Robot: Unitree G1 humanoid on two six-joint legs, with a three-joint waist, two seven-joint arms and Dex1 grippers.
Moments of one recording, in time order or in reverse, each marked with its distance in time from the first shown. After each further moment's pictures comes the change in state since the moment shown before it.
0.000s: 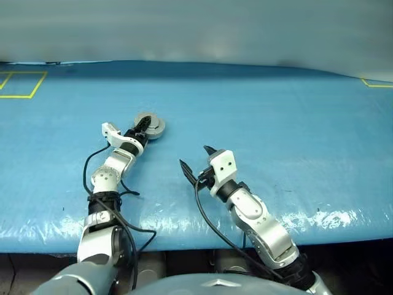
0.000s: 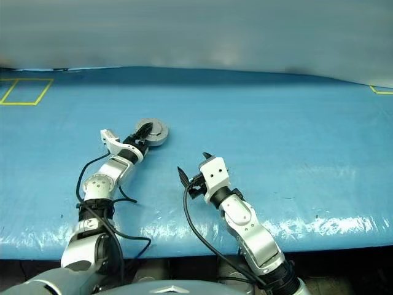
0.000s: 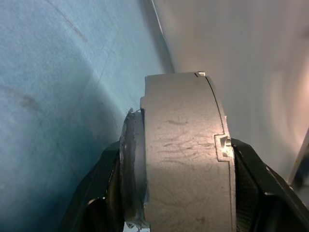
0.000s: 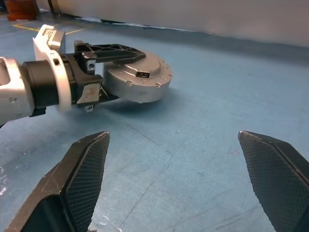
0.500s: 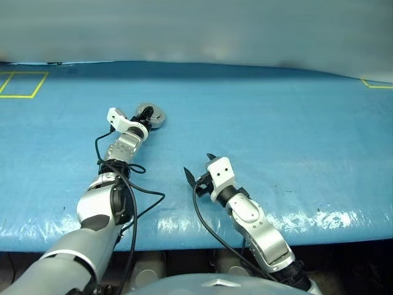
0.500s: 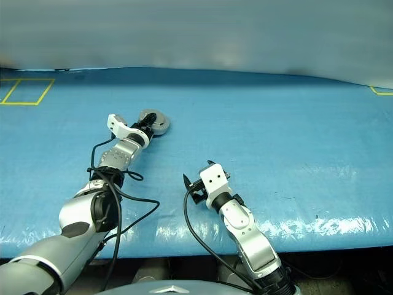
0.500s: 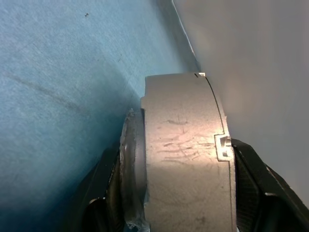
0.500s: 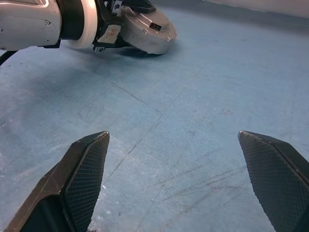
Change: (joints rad) left arm -0.341 0.045 0.081 0.549 0.266 -0.234 -0.085; right arm 0.038 0.052 -0.025 0.051 -0.120 0.042 0.025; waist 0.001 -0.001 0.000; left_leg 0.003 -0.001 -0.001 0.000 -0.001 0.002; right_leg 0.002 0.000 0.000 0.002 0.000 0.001
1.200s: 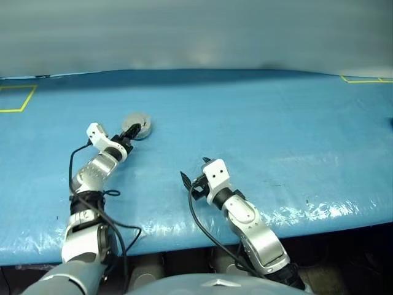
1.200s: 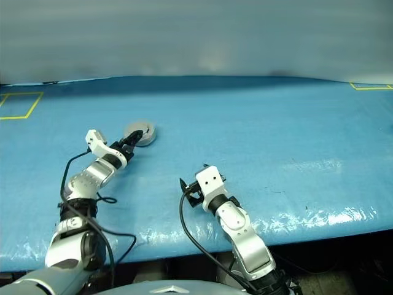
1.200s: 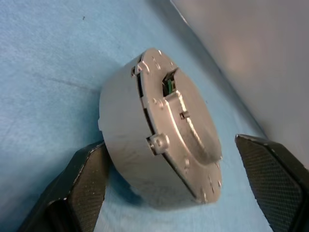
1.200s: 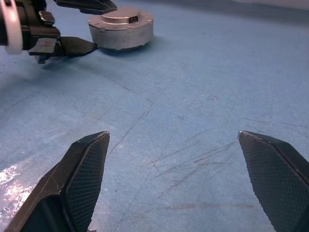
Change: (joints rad) left arm 0.481 0.084 -0.049 -0.697 0.043 0.416 -0.026; right arm 0.016 0.062 -0.014 0.008 -0.033 0.050 0.059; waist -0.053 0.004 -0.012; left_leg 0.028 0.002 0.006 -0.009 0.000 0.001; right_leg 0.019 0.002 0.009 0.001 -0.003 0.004
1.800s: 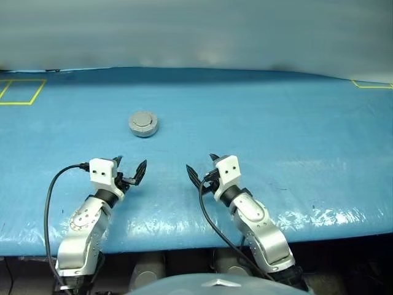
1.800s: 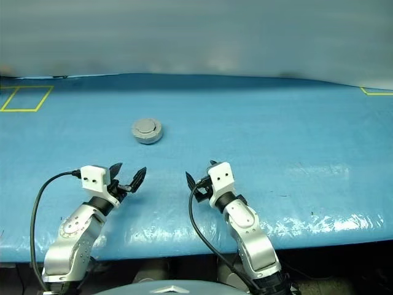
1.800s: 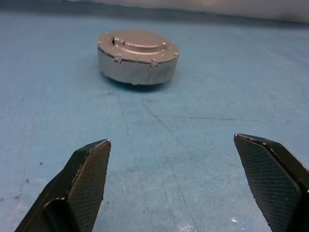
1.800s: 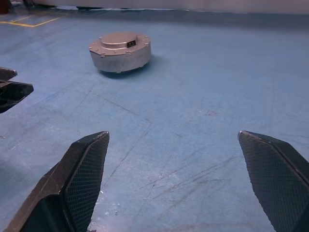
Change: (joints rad) left arm 0.620 0.029 -0.370 -0.717 0.494 -0.463 -0.049; right arm 0.042 0.025 -0.108 -0.022 0.072 -0.062 0.048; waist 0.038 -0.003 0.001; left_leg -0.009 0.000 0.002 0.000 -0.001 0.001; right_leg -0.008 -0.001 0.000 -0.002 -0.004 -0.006
